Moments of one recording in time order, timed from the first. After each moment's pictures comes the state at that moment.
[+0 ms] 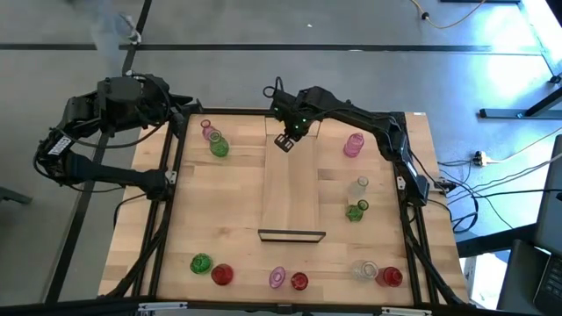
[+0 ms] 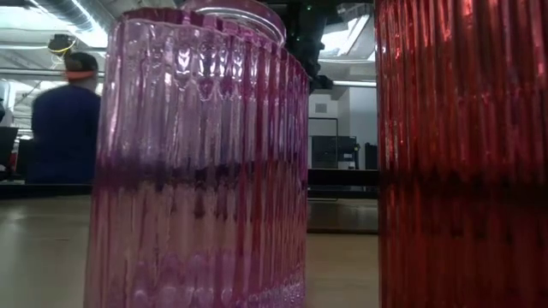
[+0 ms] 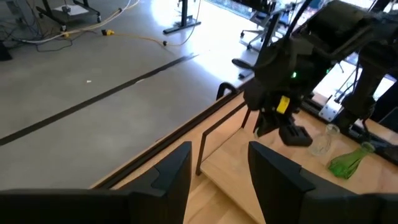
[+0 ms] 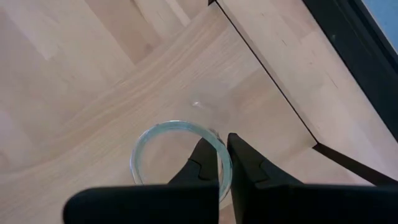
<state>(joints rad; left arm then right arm) 0.29 0.95 1.61 -1.12 -0.38 -0.34 -0.34 2.20 2.31 -1.41 0.01 0.30</state>
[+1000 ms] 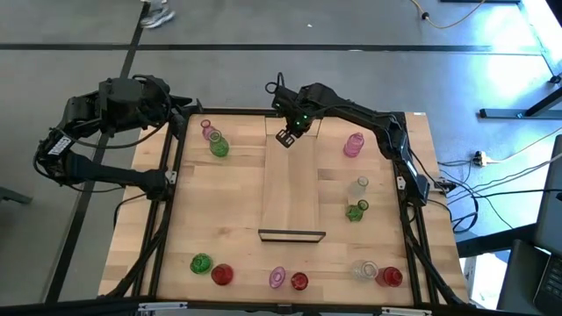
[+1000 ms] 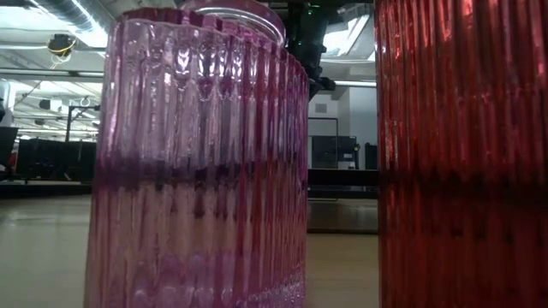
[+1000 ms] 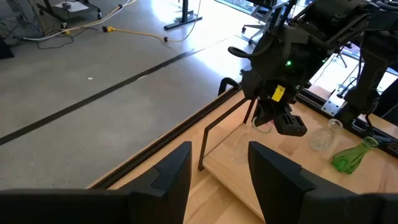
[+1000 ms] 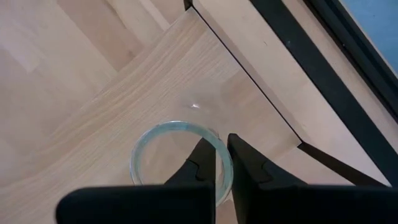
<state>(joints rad) 0.29 0.95 1.61 -1.13 -0.38 -0.34 -0.36 2.20 2.31 -1.42 0.02 0.32</state>
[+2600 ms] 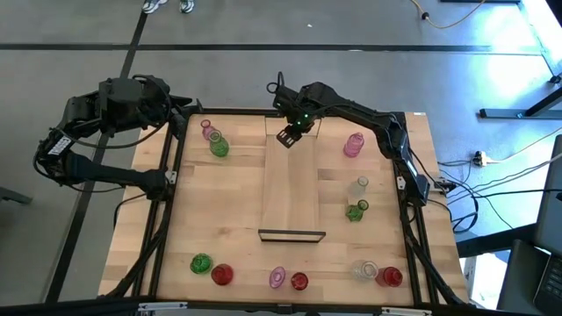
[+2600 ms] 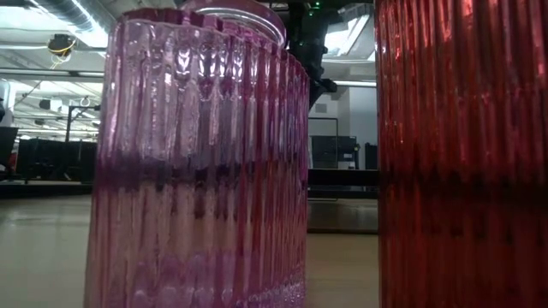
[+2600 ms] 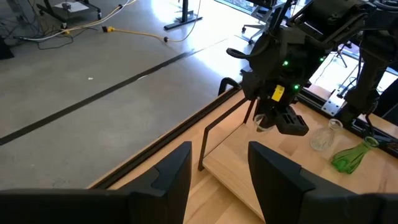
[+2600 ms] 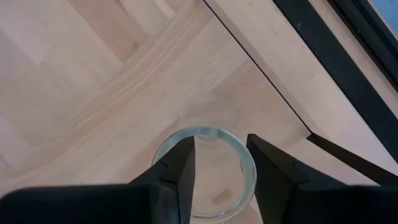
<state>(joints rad) 0.29 0.95 1.61 -1.13 -0.38 -0.34 -0.37 2.20 2.31 -1.44 -0.02 0.33</state>
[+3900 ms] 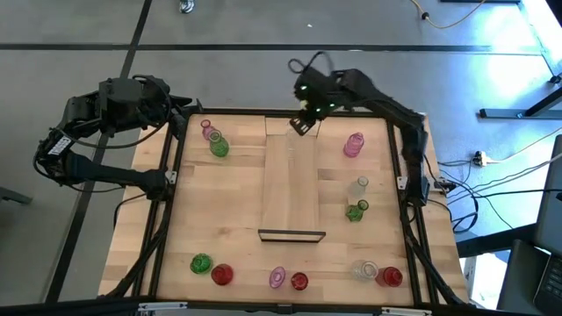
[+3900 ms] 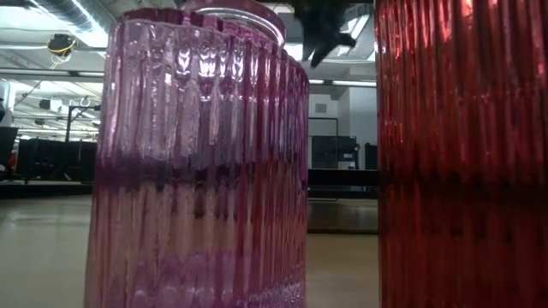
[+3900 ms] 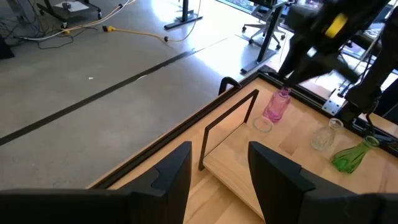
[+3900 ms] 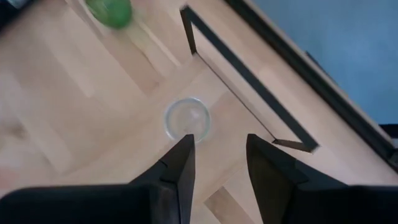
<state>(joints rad) 0.29 0.95 1.61 -1.14 -0.38 -0.34 -0.37 1.97 2.36 -1.46 0.05 0.34</state>
